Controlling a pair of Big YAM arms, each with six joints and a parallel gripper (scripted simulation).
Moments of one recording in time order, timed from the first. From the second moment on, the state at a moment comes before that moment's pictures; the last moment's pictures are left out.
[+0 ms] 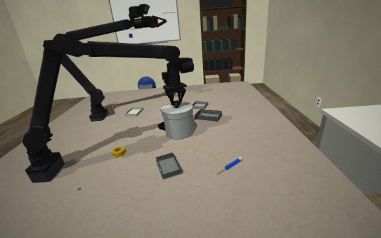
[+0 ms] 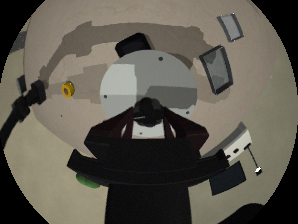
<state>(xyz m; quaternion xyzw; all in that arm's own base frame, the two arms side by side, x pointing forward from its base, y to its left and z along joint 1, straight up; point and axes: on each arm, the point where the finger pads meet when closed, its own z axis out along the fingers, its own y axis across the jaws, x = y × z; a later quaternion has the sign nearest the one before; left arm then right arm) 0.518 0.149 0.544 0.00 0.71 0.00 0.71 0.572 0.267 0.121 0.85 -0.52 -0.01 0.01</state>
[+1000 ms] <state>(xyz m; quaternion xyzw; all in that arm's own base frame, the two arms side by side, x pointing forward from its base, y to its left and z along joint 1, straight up) 0.518 0.149 0.544 0.00 0.71 0.00 0.71 0.571 0.267 0.121 0.93 -0.37 0.00 0.01</state>
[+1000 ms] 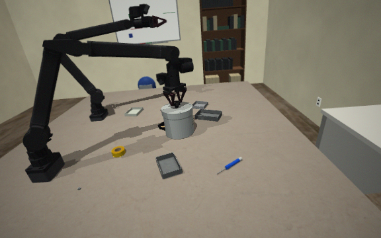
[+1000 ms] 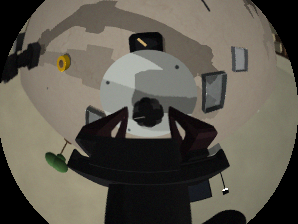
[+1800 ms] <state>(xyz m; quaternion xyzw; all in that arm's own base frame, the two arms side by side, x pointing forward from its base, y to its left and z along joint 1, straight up) 0.518 0.149 0.544 0.00 0.71 0.00 0.71 0.566 0.264 0.127 0.93 -0.37 -0.01 0.02</state>
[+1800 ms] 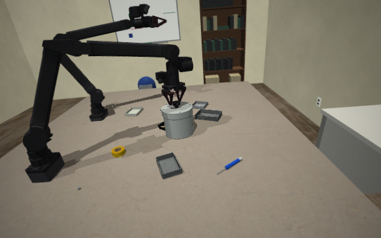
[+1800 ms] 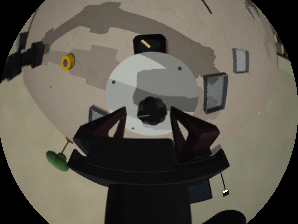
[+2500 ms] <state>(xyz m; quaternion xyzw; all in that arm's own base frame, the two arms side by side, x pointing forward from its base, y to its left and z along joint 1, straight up) 0.520 0.143 0.541 0.00 0.71 0.00 0.71 0.580 0.259 0.184 0.91 -0.41 0.02 -0.02</state>
